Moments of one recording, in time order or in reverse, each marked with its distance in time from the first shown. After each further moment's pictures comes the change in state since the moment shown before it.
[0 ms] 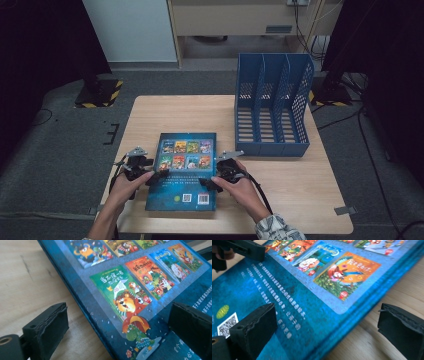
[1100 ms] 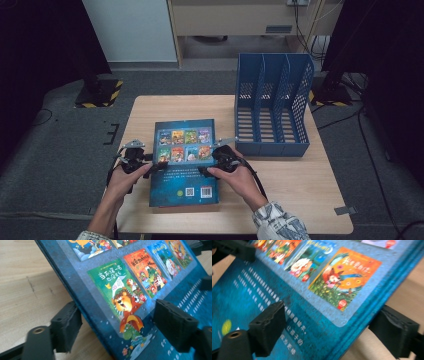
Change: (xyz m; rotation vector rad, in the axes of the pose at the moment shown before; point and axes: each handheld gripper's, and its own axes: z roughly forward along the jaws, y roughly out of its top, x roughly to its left) left arm -0.008 0.030 -0.021 -0.015 -0.002 0.011; right arm 0.000 0.046 -0.009 0.049 -0.079 -0.036
